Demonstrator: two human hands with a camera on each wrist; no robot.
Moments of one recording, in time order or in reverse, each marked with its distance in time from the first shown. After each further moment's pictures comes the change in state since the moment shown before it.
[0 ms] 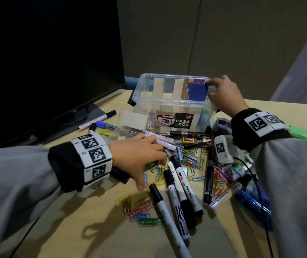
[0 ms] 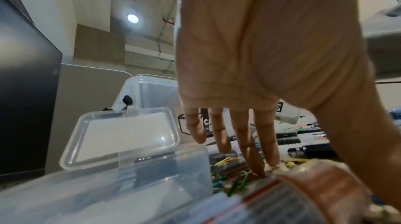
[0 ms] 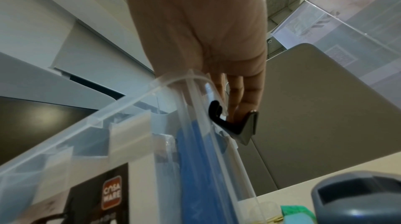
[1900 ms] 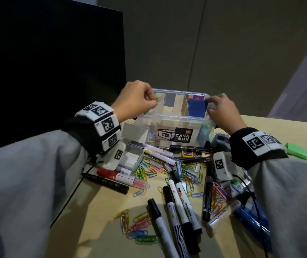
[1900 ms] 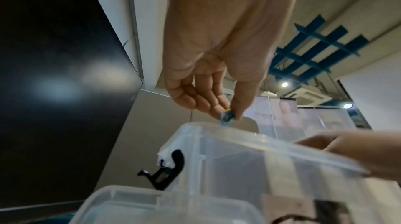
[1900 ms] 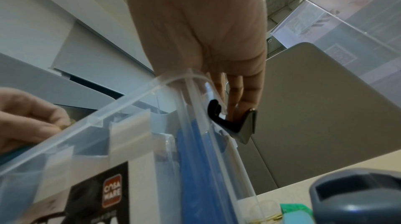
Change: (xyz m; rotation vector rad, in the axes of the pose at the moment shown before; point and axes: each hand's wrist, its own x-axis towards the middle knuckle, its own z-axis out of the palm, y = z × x) left_hand 0.012 -0.072 -0.072 -0.647 1.014 -0.534; right_hand 0.000 0.004 0.002 0.031 0.016 -0.019
